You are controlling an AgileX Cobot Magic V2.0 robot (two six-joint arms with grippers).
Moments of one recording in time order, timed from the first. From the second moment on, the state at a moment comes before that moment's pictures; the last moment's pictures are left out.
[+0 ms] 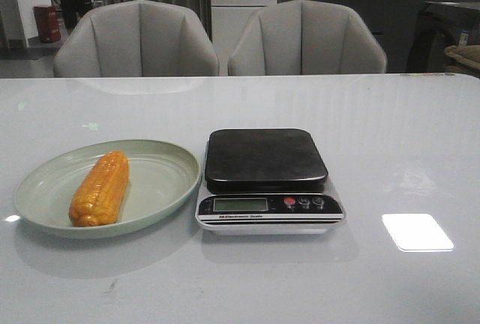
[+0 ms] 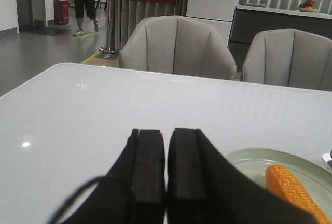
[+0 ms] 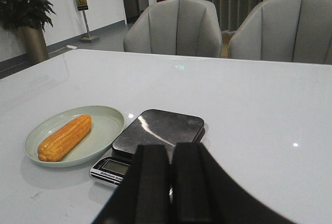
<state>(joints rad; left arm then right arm) 0.04 -0.01 0.01 0.09 0.06 -0.22 0.38 0.08 -0.16 0.30 0.20 -0.16</state>
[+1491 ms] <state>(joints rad) 0.04 -0.01 0.01 0.09 0.06 -0.22 0.08 -0.01 0.03 0.08 -0.05 -0.06</state>
